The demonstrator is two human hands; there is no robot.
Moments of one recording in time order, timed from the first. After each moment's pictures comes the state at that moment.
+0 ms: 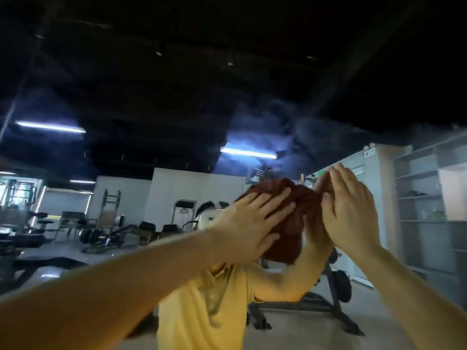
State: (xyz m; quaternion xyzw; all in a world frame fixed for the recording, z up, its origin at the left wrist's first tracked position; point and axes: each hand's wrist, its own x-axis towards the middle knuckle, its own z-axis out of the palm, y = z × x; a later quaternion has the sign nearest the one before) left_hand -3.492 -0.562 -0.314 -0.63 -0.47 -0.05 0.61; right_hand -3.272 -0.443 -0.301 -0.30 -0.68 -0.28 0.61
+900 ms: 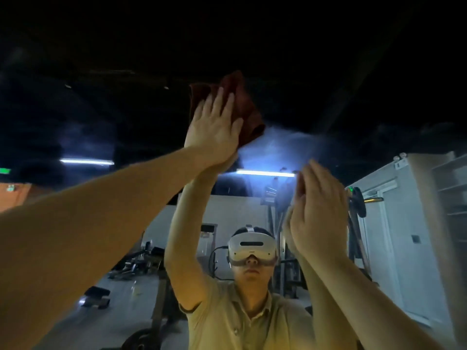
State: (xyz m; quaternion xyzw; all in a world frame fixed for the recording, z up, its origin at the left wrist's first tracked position) left_hand -3.398 -0.503 -0.120 -0.41 -0.60 -0.30 0.62; right_hand -3.235 -0.361 -0.270 -0.14 -0.61 -0.23 0.74
